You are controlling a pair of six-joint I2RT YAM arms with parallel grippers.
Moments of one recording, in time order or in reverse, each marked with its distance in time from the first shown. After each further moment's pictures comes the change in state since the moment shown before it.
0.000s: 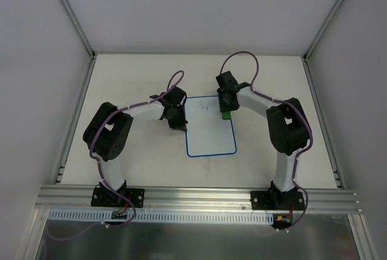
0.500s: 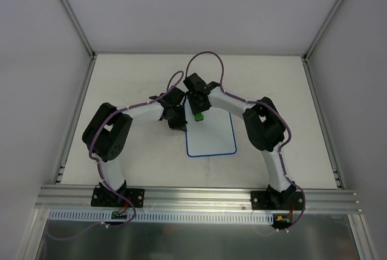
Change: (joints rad) left arm 0.000 -0.008 -0.014 0.012 0.004 0.006; right arm 0.231 0.195 0.302 -0.100 -0.040 0.005
